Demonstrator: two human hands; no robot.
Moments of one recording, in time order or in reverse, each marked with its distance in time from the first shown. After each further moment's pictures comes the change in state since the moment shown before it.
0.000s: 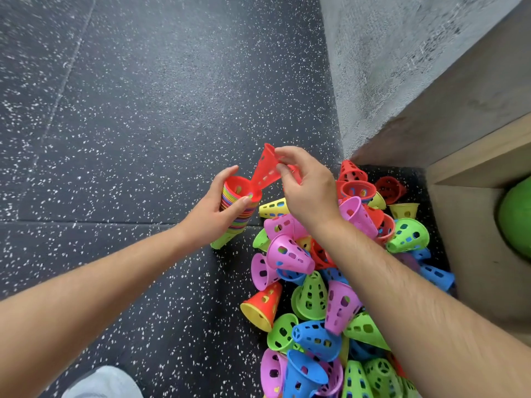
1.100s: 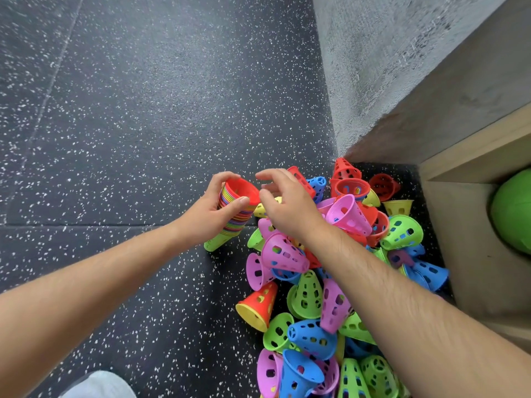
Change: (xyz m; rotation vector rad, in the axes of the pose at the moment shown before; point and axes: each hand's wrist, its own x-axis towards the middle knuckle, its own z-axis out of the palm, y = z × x) left_hand 0.006 0.002 0.003 -0.041 -0.092 -0.010; right_hand -0.013 0.024 0.017 0.006 -0.350 0.105
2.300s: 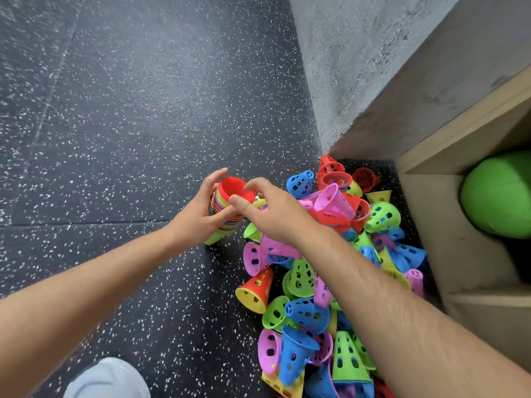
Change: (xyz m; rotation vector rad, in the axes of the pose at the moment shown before) left_hand -0.033 -0.003 -0.004 0.002 -0.007 0.129; right_hand -0.050 -0.046 -0.005 -0.183 -0.139 0.112
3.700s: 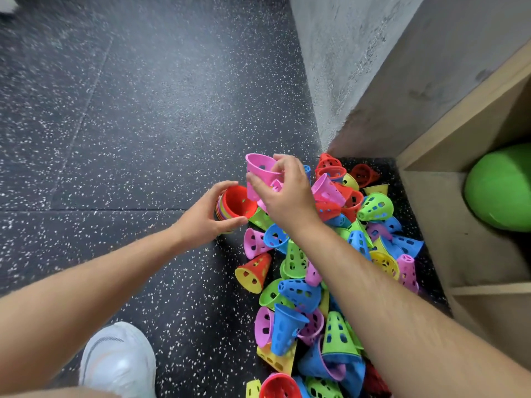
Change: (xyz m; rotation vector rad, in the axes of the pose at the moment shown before) left_hand -0.044 0.019 0.019 0.240 0.035 -0.029; right_hand -0.041 0.002 -0.008 0.286 0.518 -0.183
